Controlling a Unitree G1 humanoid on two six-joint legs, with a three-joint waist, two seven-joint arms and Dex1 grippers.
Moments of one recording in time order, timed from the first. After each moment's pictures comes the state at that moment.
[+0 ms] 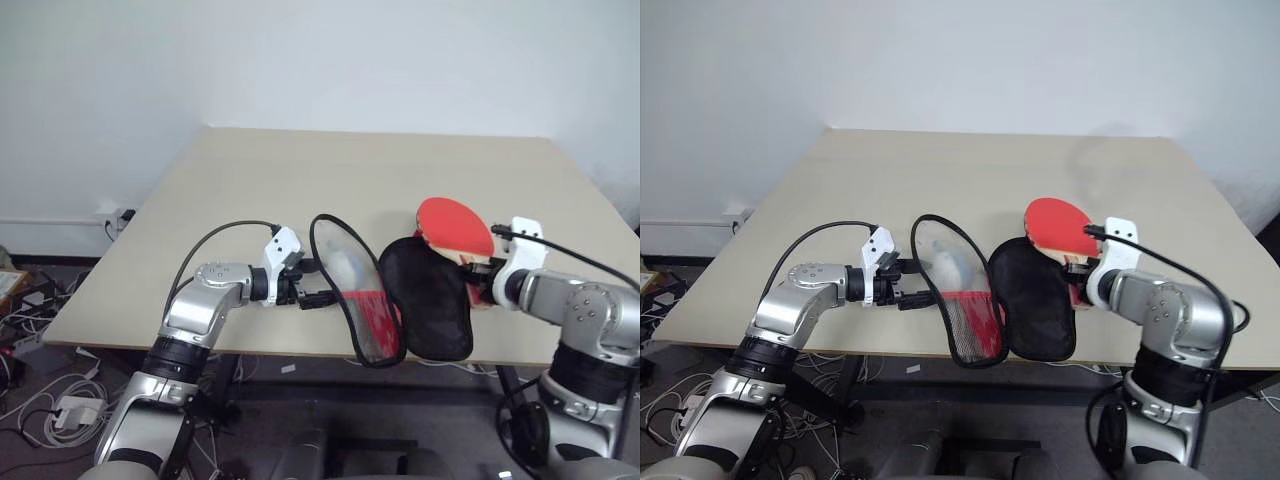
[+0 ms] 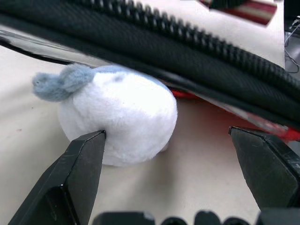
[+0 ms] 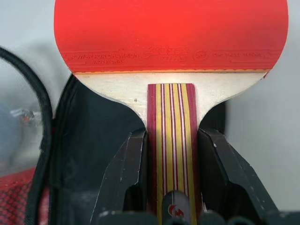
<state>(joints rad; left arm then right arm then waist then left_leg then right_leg) -0.53 0.48 -0.18 0.19 -0.28 0.49 -1.05 -0.49 -0.17 -0.42 -0.39 0.38 1.61 0.08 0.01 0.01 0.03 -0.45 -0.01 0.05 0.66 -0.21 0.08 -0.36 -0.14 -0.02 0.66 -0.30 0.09</state>
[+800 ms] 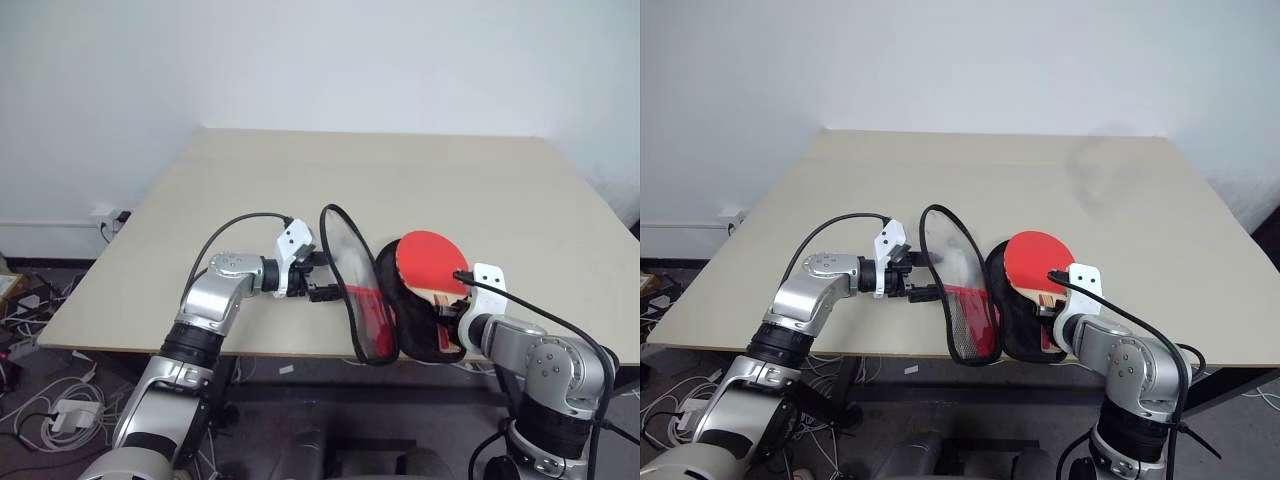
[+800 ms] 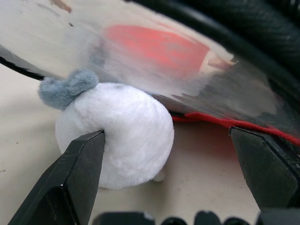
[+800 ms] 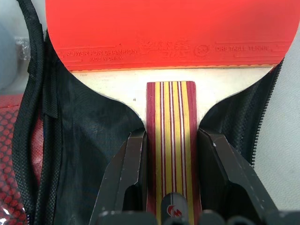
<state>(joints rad) -0.60 0.43 -0.19 0.28 -0.24 0.44 -1.09 -0.28 -0.05 -0.30 -0.53 0.45 1.60 -0.10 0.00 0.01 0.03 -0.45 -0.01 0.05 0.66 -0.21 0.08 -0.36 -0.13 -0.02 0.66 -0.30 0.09</state>
